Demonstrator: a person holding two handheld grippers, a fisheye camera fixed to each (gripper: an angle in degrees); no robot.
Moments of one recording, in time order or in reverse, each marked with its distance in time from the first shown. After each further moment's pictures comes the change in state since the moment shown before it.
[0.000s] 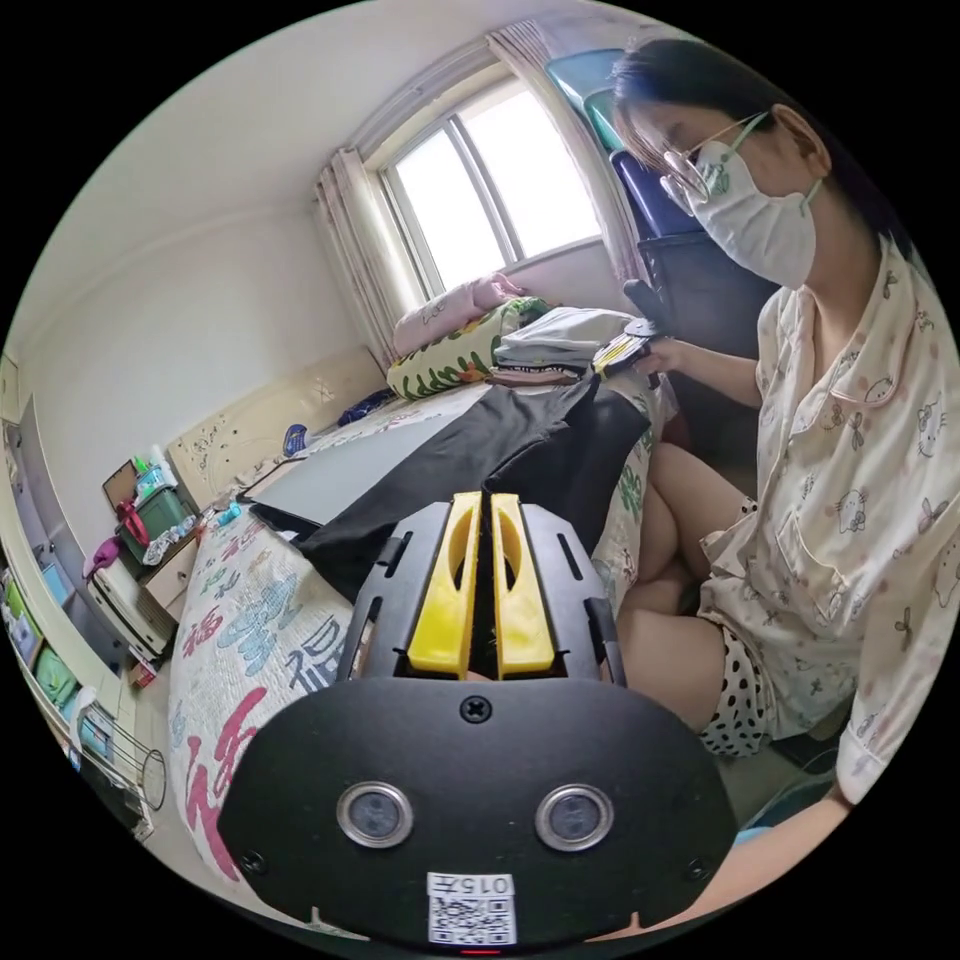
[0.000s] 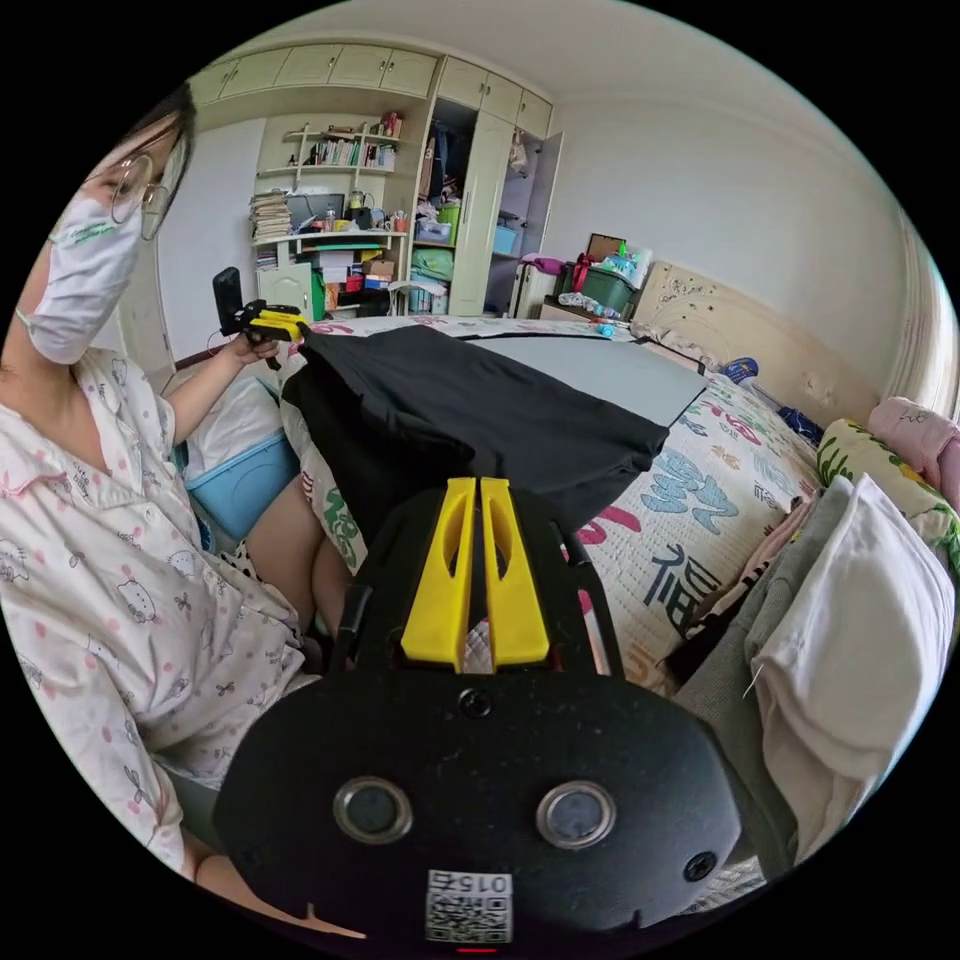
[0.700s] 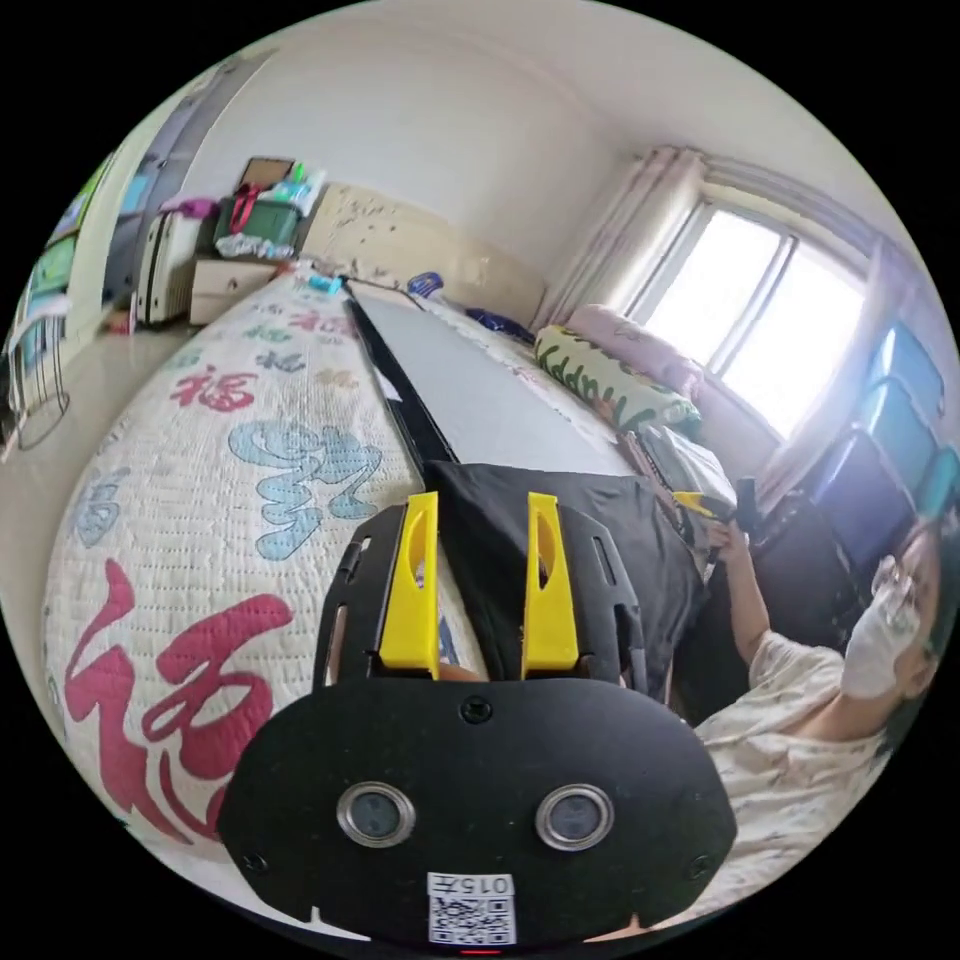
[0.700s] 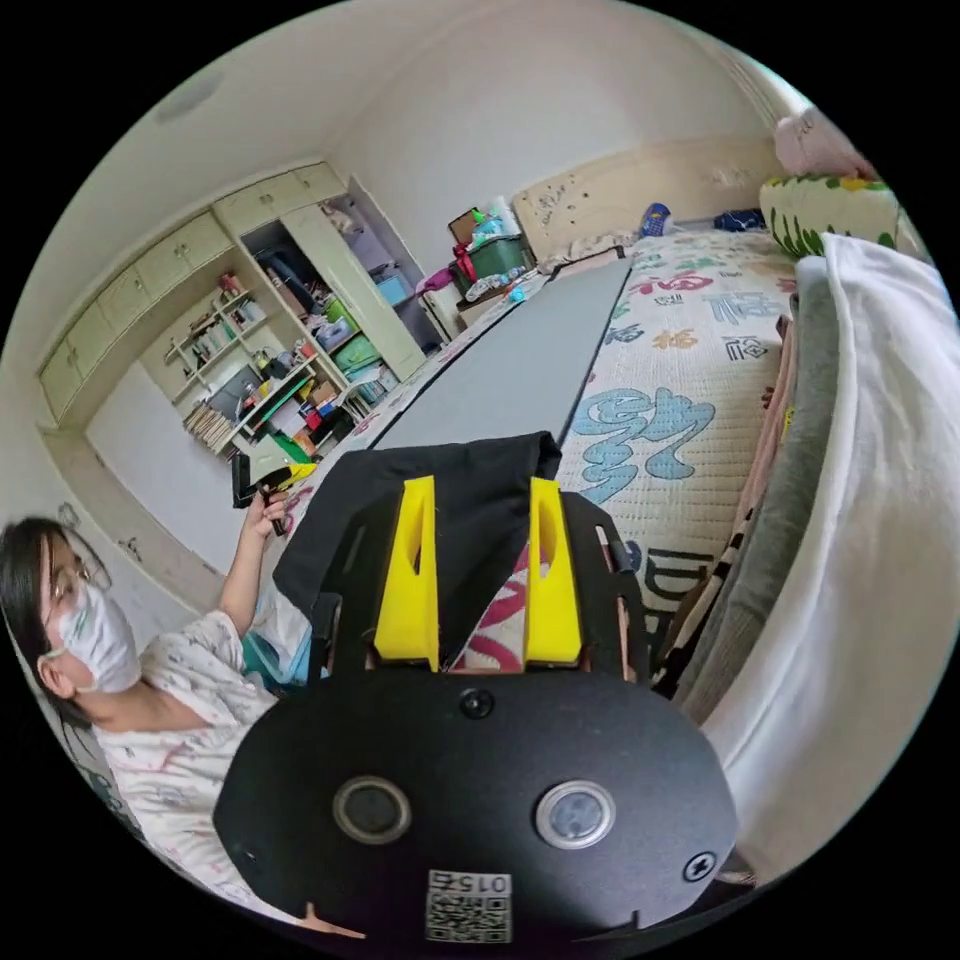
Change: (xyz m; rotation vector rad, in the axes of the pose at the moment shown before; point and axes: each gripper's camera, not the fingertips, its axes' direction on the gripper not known) left arm -0.234 0.144 0.163 -0.143 0.112 -0.961; right arm 0.292 -0.033 0.038 -0.008 -0.118 0.698
